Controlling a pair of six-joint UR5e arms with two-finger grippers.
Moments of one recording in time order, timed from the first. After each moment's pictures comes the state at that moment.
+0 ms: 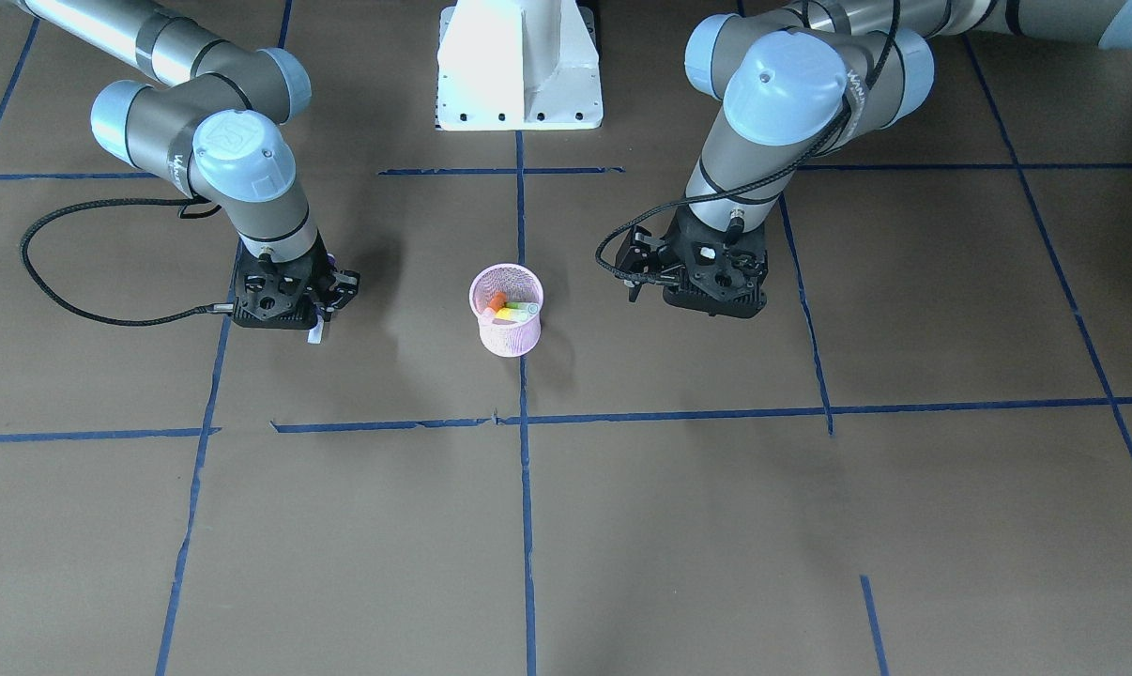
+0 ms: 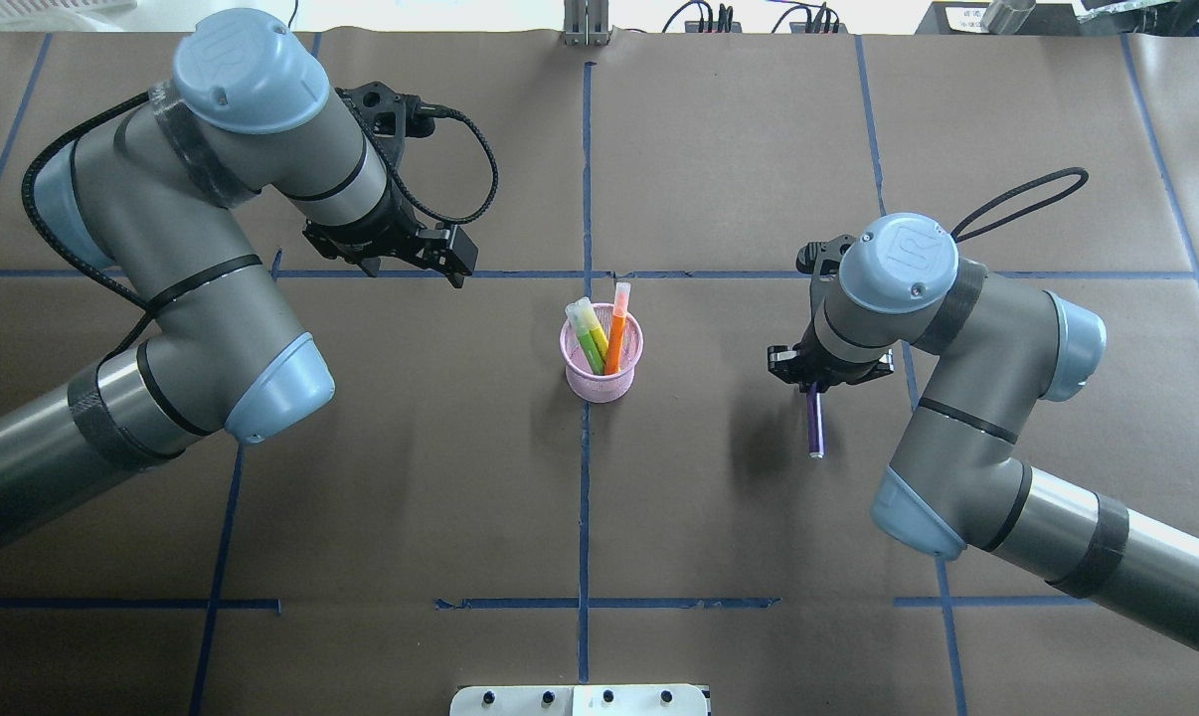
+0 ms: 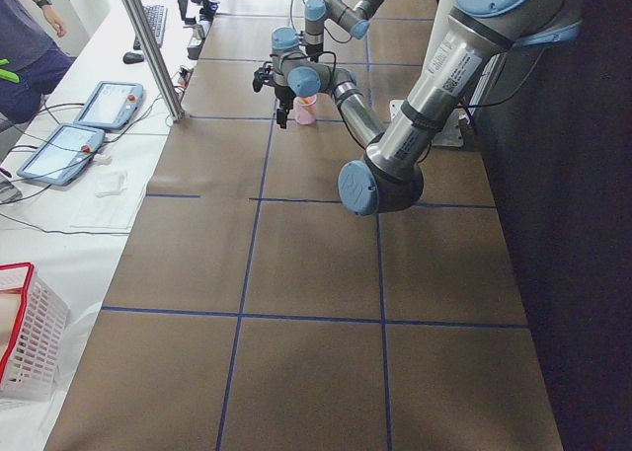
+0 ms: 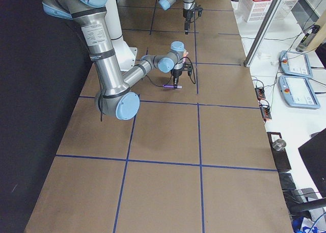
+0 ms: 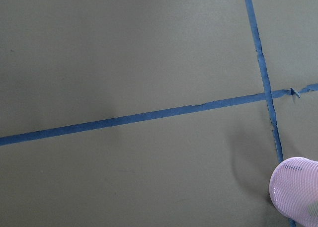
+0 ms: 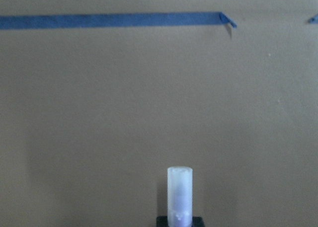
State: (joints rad) left arm -0.75 -2.22 -1.71 -1.58 -2.07 -0.89; right arm 0.62 -1.18 1.74 -1.48 1.89 1.14
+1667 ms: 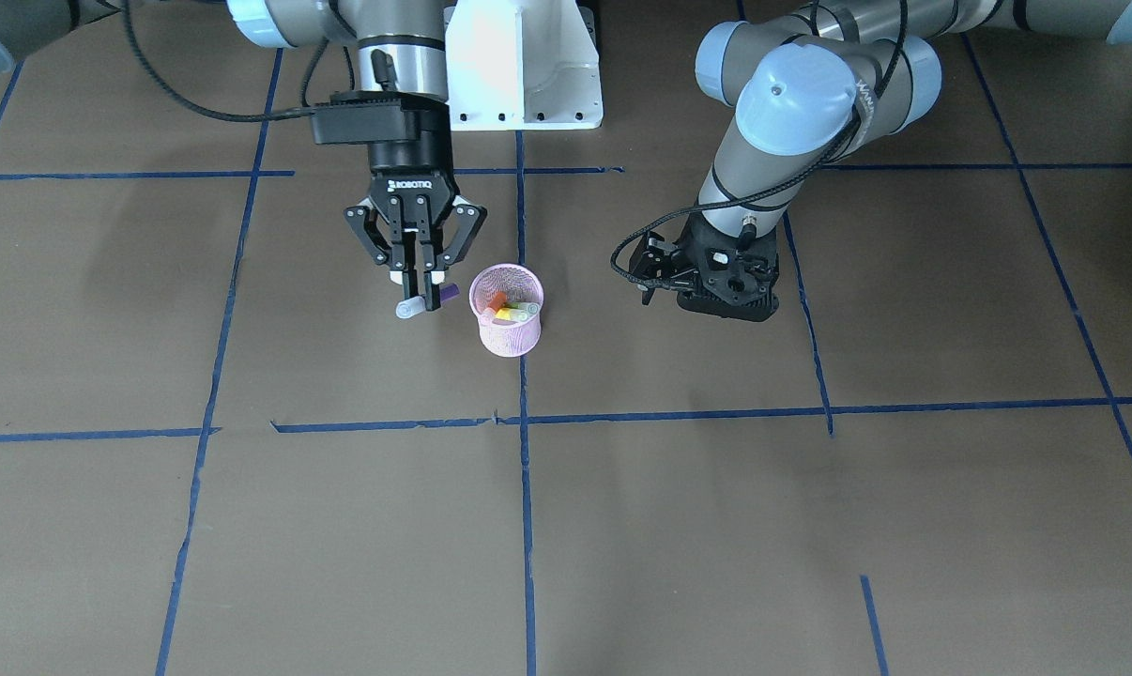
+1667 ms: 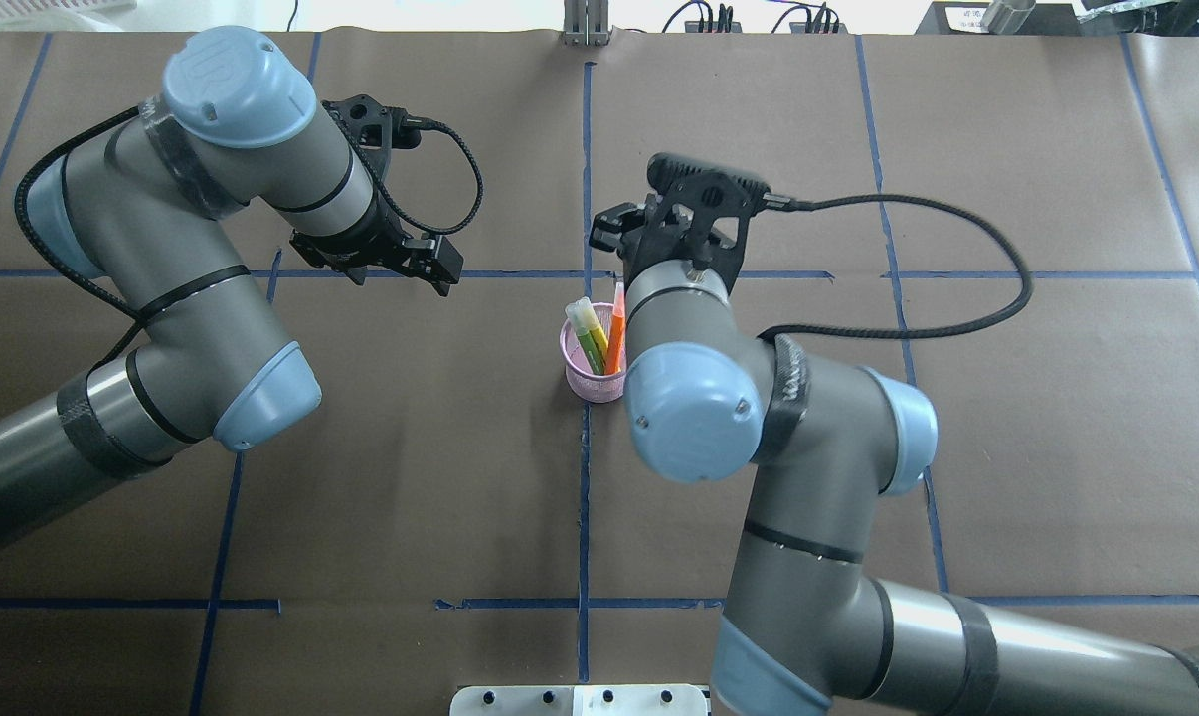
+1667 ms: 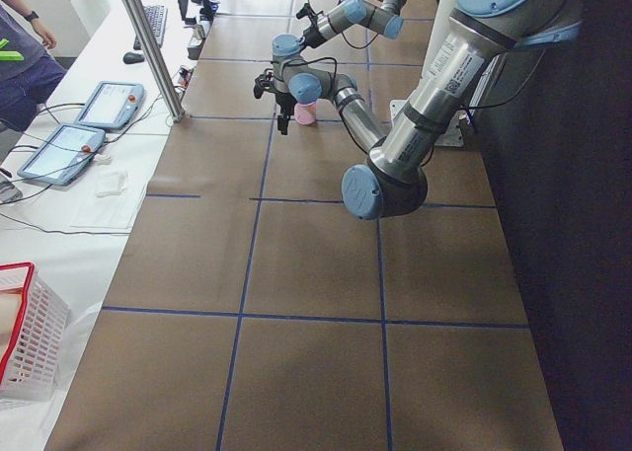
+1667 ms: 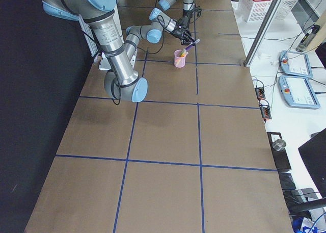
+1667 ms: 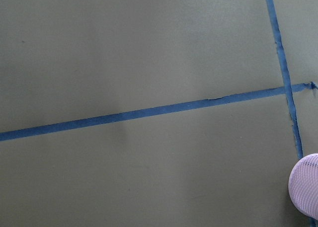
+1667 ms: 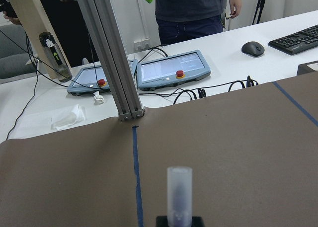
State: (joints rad) left arm -0.75 -2.19 -1.71 -1.60 -2.06 -0.89; right arm 0.36 -0.92 1.82 -1.48 0.88 1.49
